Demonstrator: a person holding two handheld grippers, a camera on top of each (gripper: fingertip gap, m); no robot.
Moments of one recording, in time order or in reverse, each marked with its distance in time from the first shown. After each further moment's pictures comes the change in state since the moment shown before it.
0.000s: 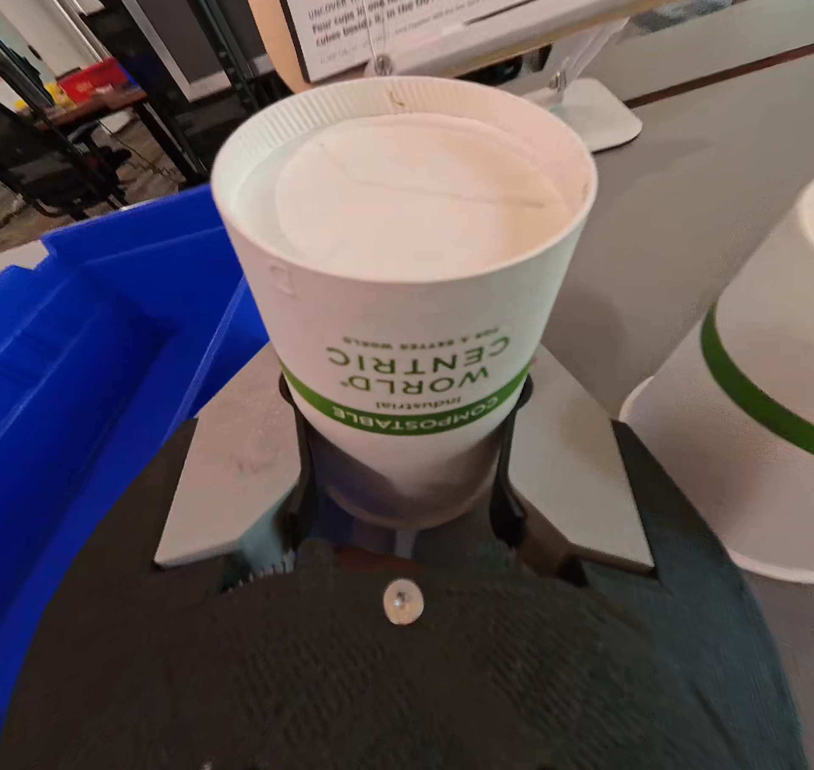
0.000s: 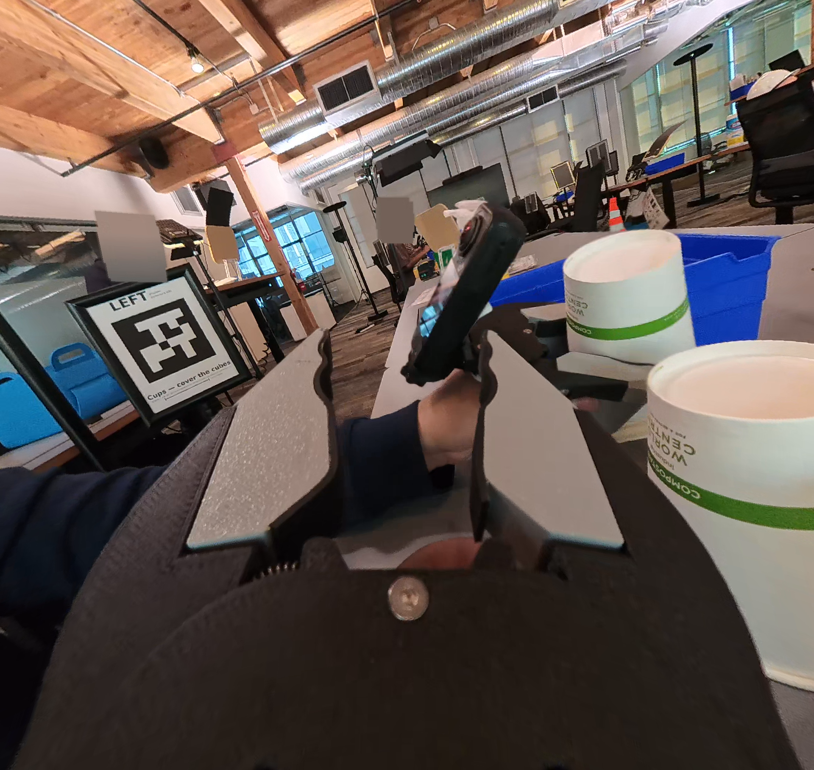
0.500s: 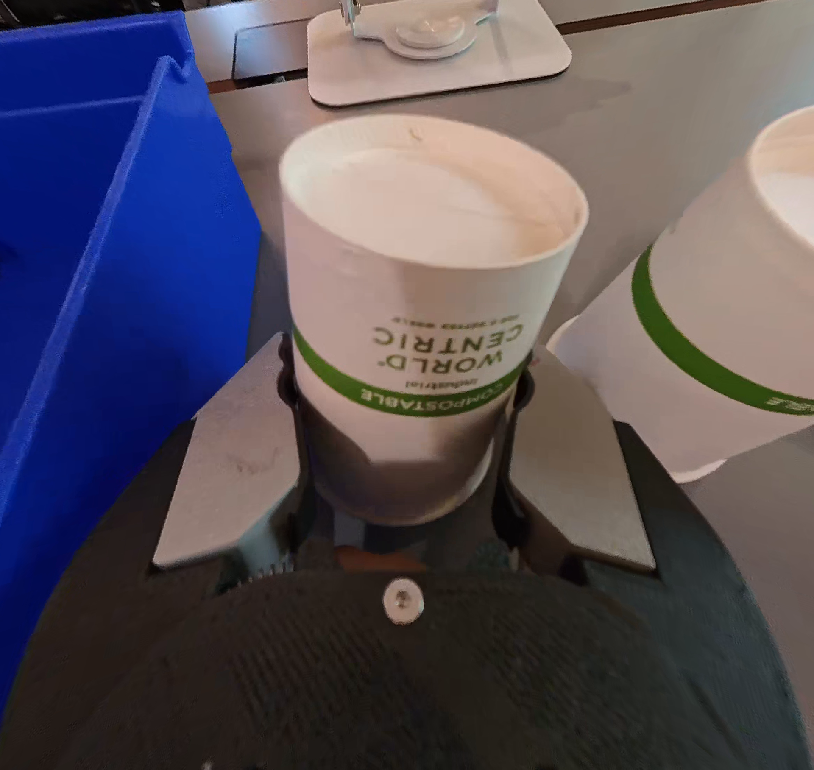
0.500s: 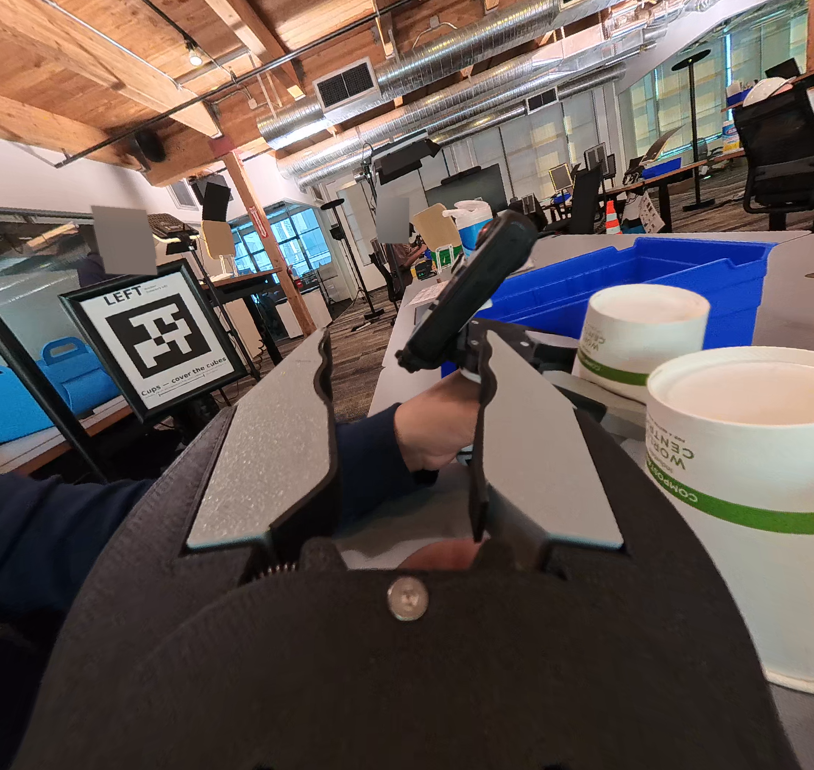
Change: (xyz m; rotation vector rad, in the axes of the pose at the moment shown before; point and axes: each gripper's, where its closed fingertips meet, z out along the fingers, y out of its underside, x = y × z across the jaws) left arm 0.030 0.026 -0.008 -0.170 0.213 -0.128; right arm -0.001 -0.001 0.000 -0.002 0.002 -0.018
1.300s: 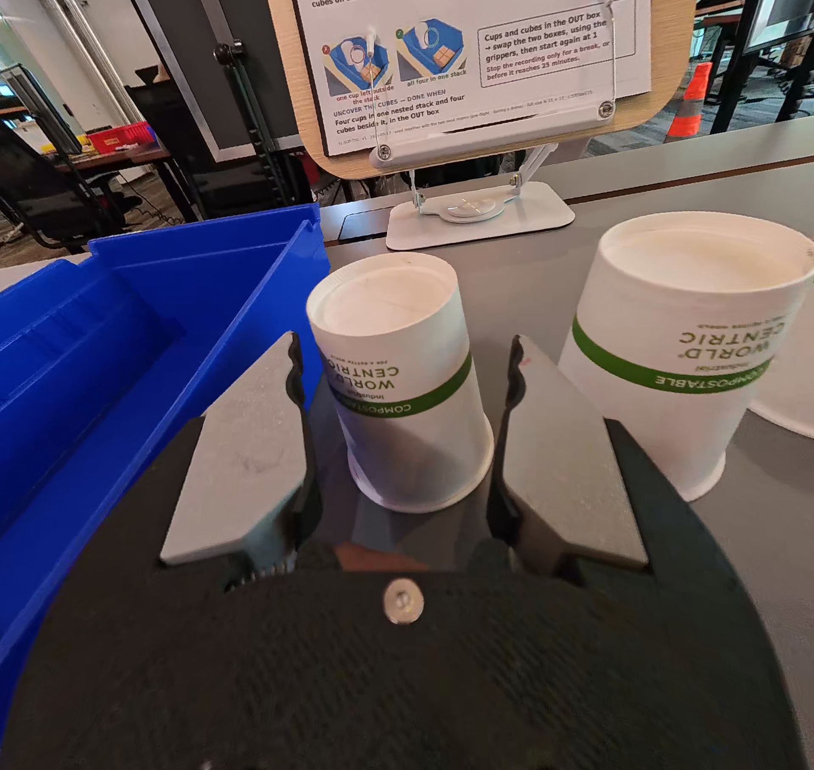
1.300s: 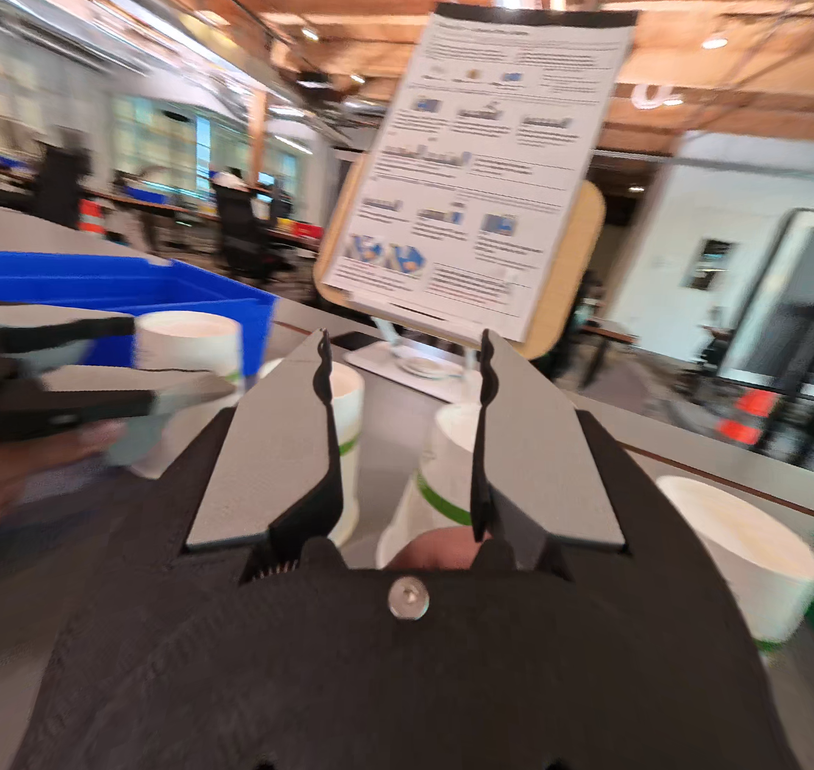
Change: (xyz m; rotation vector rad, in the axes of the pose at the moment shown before) left arm -0.003 -0.032 -0.055 0.364 -0.183 0.048; right arm 0.085 -0.051 -0.081 0.063 1.061 -0.744
